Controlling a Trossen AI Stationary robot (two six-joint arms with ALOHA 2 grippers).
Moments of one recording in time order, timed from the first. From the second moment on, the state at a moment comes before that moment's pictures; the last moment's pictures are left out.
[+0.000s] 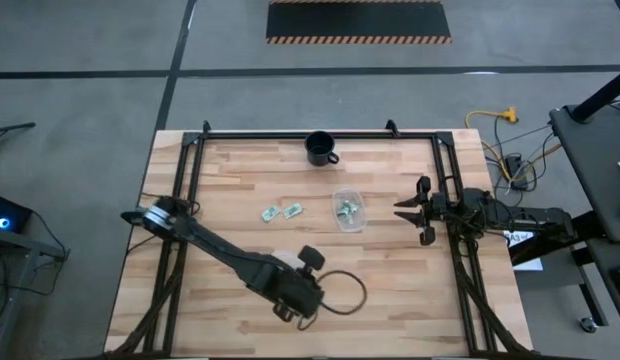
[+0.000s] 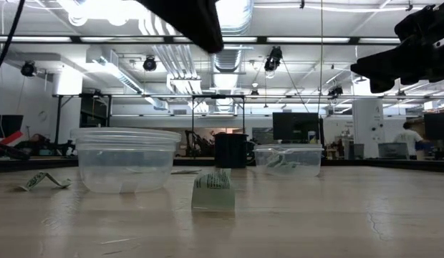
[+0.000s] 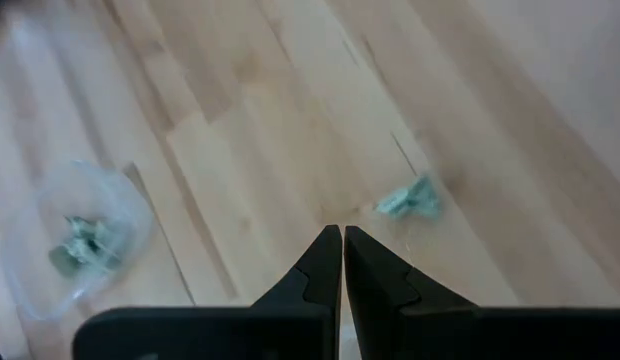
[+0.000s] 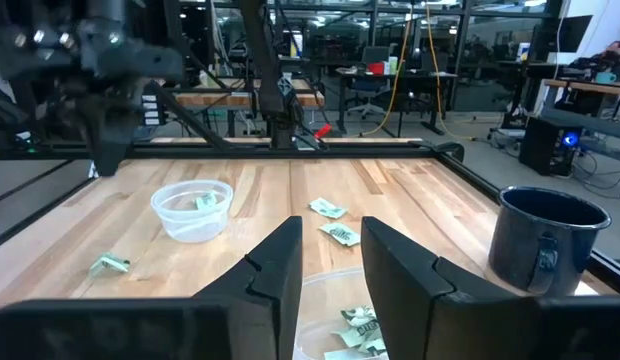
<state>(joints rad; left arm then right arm) -0.49 1.93 1.68 -0.82 -0.32 0.16 -0.07 0.02 0.02 -0.01 -0.02 0.02</state>
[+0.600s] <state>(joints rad) -0.50 2.30 2.33 -1.35 -0.25 0.02 -0.07 0.02 0.02 -0.01 -0.02 0.02</state>
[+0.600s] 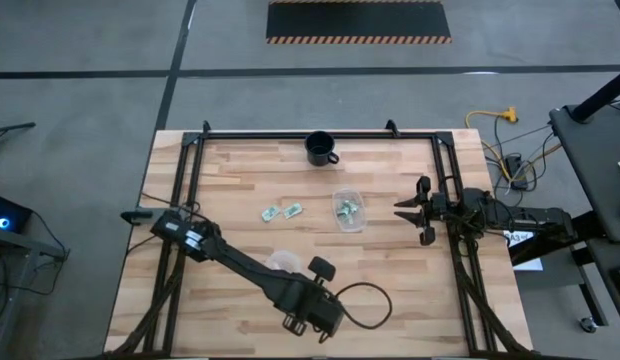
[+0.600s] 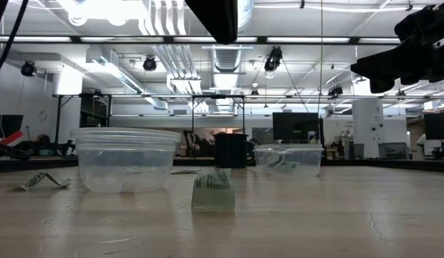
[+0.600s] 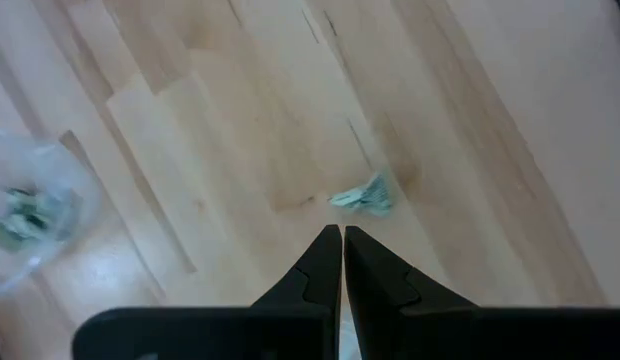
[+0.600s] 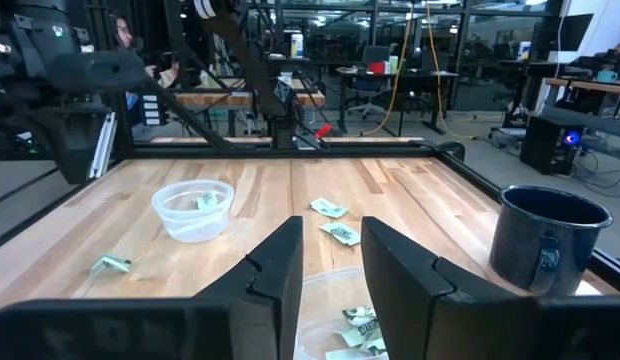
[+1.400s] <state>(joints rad) -0.50 2.36 2.36 -1.35 -0.19 -0.02 -0.07 0.02 0.02 -0.01 -0.02 0.02</state>
